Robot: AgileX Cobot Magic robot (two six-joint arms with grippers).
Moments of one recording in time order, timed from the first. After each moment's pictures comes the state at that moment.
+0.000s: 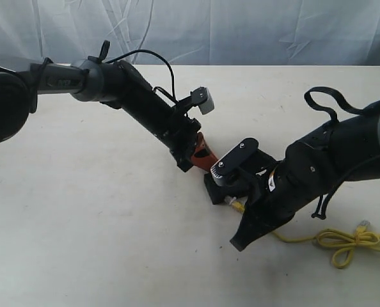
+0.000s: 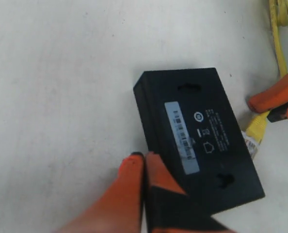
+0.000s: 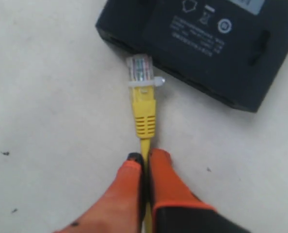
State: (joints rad) left arm -0.46 2.44 -1.73 -1.04 1.11 1.55; right arm 0.63 1.75 -0.74 0.01 0.35 -0.26
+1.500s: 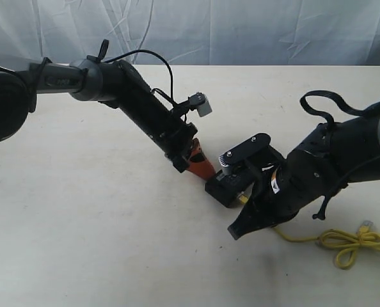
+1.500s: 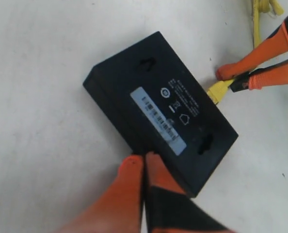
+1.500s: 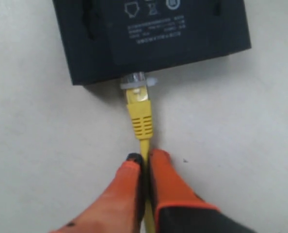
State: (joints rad) left arm -0.46 2.44 -1.73 -0.98 1.19 1.43; right arm 0.63 1.75 -0.73 -0.16 0.33 0.08
